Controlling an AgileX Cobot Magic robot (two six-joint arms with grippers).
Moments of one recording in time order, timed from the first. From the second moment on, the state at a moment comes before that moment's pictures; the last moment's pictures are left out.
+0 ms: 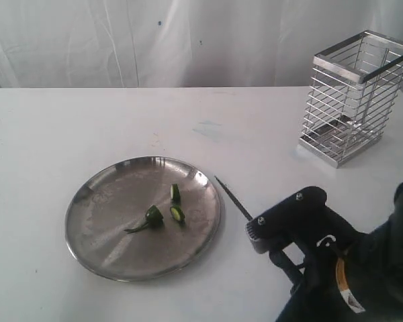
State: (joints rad) left arm -0.20 0.74 -0.36 -1.27 -0.08 1.32; right arm 0.97 1.23 -0.64 -0.28 0.84 0.58
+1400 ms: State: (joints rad) left arm -0.20 0.95 -0.36 -0.93 -0.16 0.79; right arm 0.61 2.09 -1.39 0.83 0.82 -0.47
